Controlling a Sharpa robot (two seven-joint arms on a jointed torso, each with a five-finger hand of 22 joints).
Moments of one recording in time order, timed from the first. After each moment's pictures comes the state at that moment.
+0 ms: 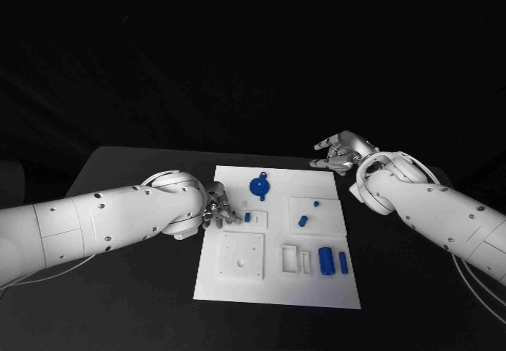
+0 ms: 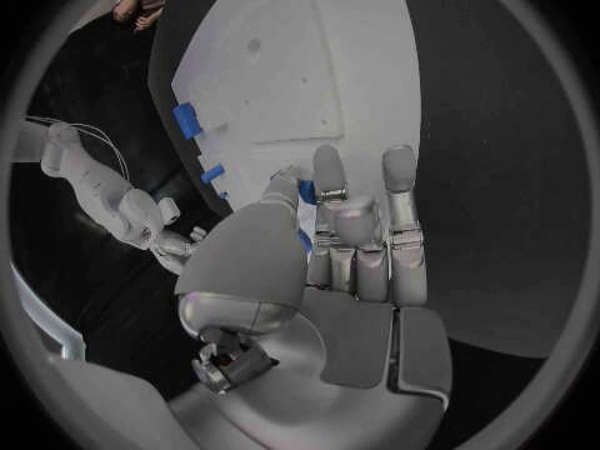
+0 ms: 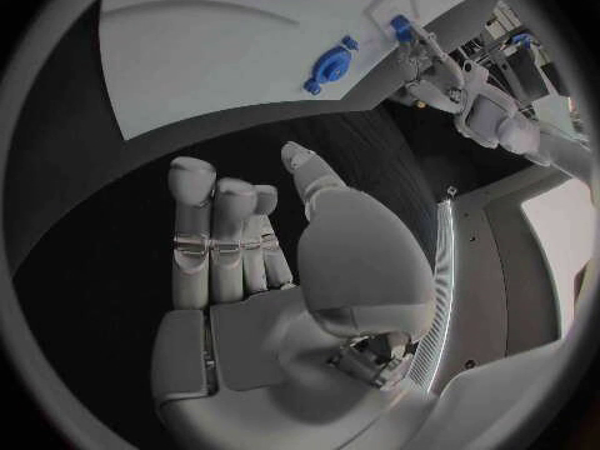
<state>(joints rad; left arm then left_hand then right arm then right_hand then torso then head) 1.35 -0.62 -0.24 1.39 -1.06 -0.02 -0.55 1.20 0.05 -0.06 0.08 0.36 1.06 -0.01 0.35 0.66 1.47 -0.06 0.52 0.27 1.40 -0.14 1.23 0.66 0.02 1.33 -0.15 0.36 1.31 0.94 -0.68 0.47 1.21 -1.49 -0.30 -0.17 1.28 -0.13 0.14 -0.06 0.40 0.96 0.11 0.06 0.06 1.19 0.01 0.94 1.01 1.45 -0.07 0.85 1.04 0.11 1.47 -0.09 0.61 1.26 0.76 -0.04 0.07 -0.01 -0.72</state>
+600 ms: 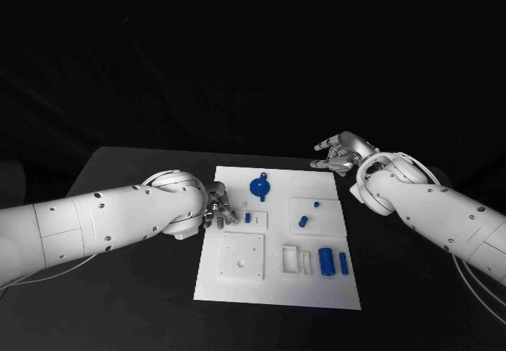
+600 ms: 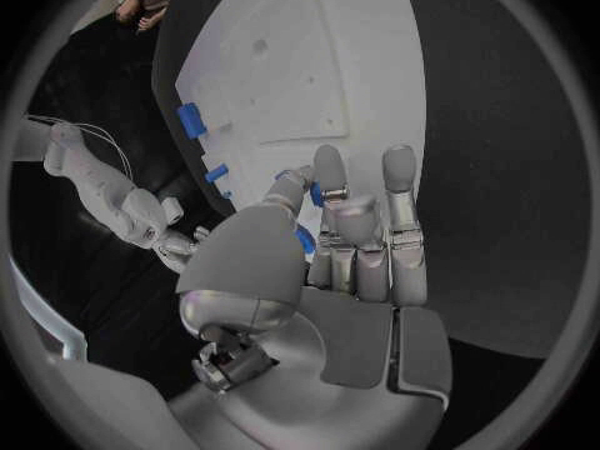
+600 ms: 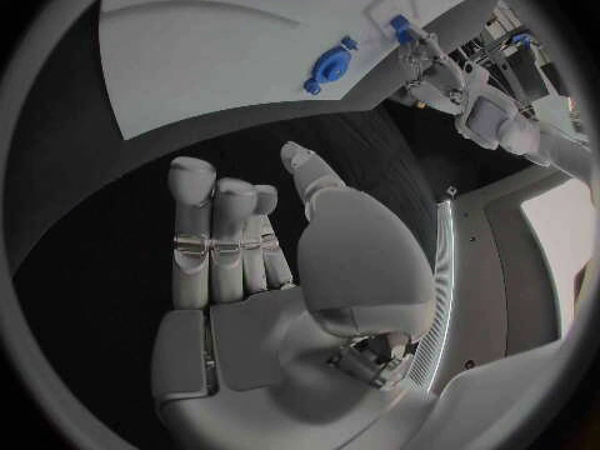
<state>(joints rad) 1.35 -0.62 -0.23 1.39 -1.06 -0.01 -0.54 1.17 0.09 0.08 -0.08 0.54 1.05 0.01 0.34 0.64 1.47 -0.06 0.51 0.26 1.40 -0.13 1.22 0.64 0.02 1.33 -0.15 0.36 1.31 0.94 -0.68 0.47 1.21 -1.49 -0.30 -0.17 1.28 -0.13 0.14 -0.07 0.40 0.96 0.11 0.06 0.06 1.19 0.00 0.94 1.01 1.45 -0.07 0.85 1.04 0.11 1.47 -0.09 0.61 1.26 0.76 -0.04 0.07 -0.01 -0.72</state>
